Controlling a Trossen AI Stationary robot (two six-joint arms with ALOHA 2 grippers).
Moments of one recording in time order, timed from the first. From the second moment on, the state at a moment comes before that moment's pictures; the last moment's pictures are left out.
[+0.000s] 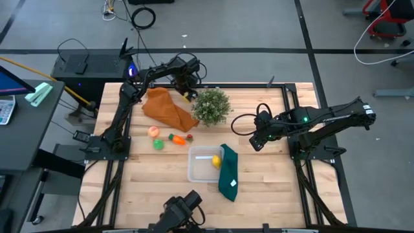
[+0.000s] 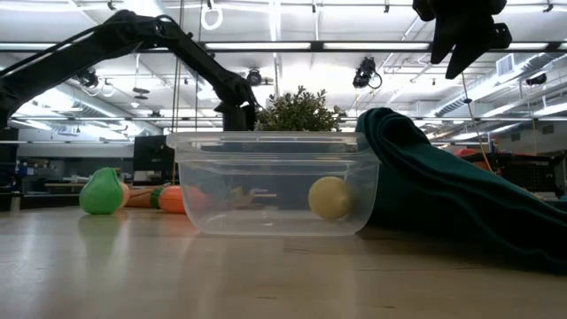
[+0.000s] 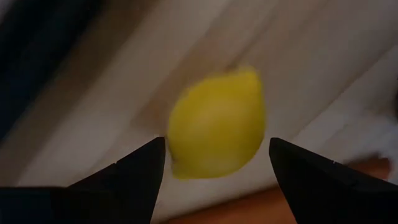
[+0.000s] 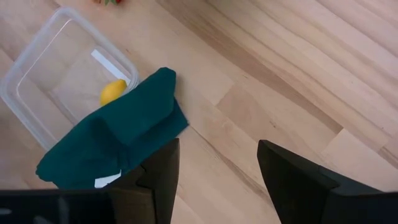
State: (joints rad) left arm 0.76 2.33 1.89 -1.14 0.16 0.02; right arm 0.17 1.16 1.16 -1.15 0.24 0.99
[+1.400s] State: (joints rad) left arm 0.72 2.36 1.89 -1.06 0.09 -0.06; right arm 0.17 1.16 1.17 -1.15 0.24 0.99
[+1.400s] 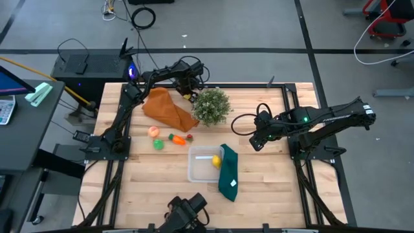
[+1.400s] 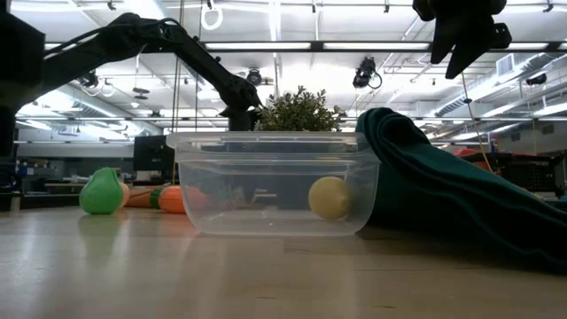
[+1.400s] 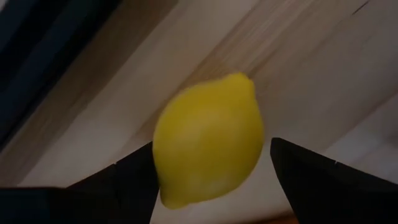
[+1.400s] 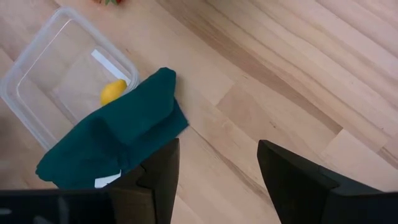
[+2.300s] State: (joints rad) left arm 0.73 2.35 1.89 -1.03 0.08 -0.04; right arm 0.17 1.16 1.17 -1.15 0.24 0.99
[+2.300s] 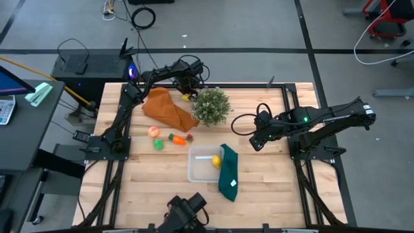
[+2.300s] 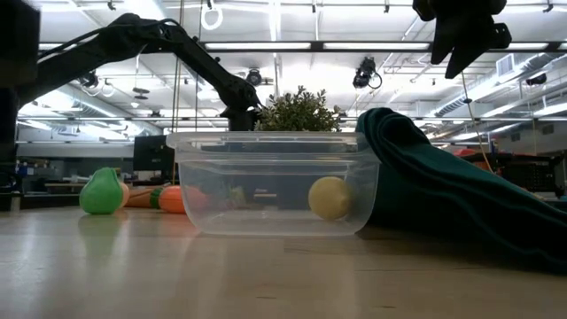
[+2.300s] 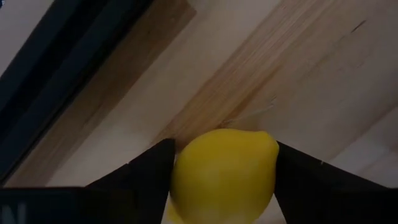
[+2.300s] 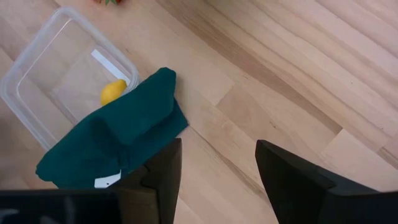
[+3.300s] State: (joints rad) left arm 0.76 1.97 1.89 -1.12 0.17 -0.03; right arm 0.17 1.16 1.17 -1.15 0.24 0.93
